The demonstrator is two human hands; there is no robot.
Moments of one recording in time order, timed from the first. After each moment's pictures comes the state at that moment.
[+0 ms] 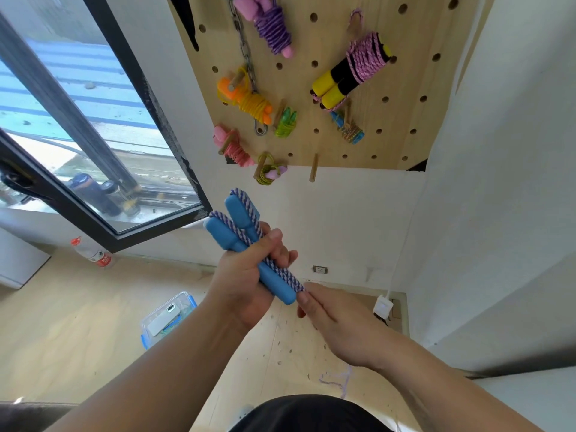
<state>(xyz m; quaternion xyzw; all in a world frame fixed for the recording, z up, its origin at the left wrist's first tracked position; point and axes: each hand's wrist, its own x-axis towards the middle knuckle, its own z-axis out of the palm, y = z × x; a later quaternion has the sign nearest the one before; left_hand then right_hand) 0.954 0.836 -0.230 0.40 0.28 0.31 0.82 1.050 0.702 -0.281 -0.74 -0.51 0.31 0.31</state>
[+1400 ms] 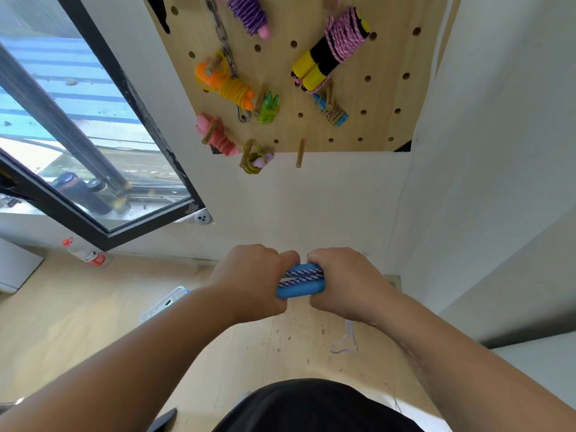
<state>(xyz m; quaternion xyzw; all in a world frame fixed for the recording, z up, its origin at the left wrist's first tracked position) 0.954 0.837 -0.242 0.99 0.14 -0.09 -0.02 1.080 0.708 -0.281 -0.80 -0.52 0.22 0.20</state>
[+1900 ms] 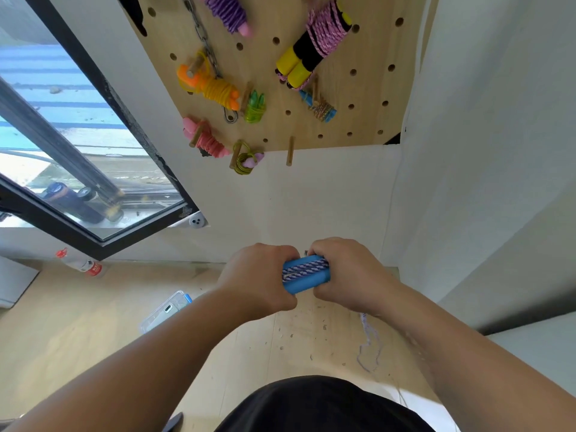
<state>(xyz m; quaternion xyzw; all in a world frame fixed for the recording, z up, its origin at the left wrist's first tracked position) 0.967 0.833 -0.253 0.96 0.22 -0.07 0.13 1.096 0.703 -0.288 -0.80 -0.51 0.21 0.25</state>
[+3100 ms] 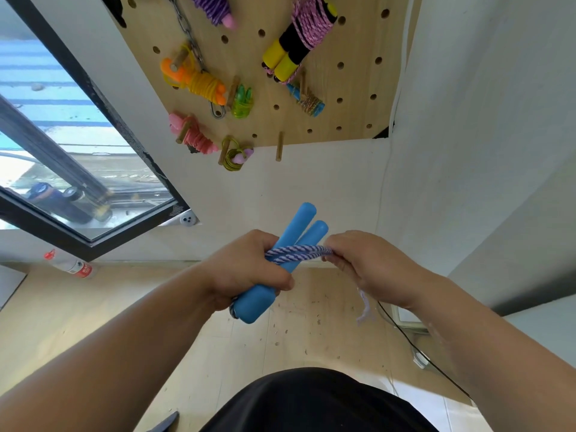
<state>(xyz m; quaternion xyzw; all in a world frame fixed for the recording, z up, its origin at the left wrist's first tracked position) 0.970 0.832 -0.217 0.77 0.26 -0.12 0.57 1.130 0.663 -0.298 -0.76 -0.60 0.10 0.24</state>
